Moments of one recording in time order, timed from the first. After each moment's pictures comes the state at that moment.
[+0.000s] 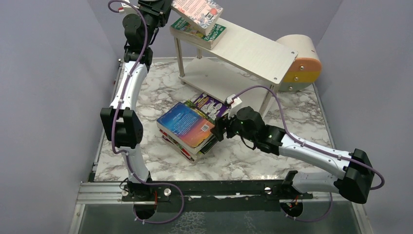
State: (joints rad) left arm -0.09 1.91 1.95 0.37 0.23 -1.43; right arm 0.95 1.19 0.84 -0.10 0.14 0.29
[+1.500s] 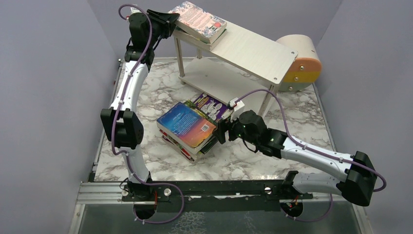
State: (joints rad) left arm -0.11 1.92 1.99 -0.02 0.27 -1.35; right arm 0.95 1.14 0.77 -0.07 0.14 0.31
